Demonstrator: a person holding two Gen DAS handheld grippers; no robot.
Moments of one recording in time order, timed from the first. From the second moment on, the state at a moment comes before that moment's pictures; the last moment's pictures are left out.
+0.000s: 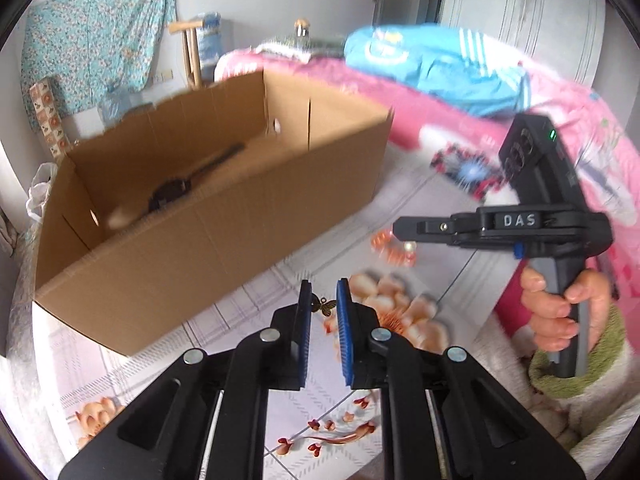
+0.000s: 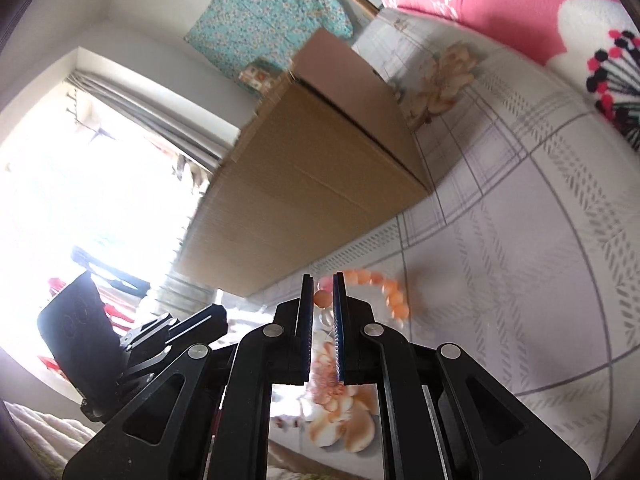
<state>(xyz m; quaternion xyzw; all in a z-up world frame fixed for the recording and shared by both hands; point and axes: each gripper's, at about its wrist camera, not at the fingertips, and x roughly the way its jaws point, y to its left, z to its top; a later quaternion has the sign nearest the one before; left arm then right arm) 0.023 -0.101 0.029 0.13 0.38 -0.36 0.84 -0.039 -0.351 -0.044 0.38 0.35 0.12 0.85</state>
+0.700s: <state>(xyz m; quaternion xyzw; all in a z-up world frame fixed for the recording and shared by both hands) 0.200 -0.089 0.058 0.04 0.52 -0.34 0.78 0.047 -0.350 0.083 0.31 0.30 0.16 0.89</state>
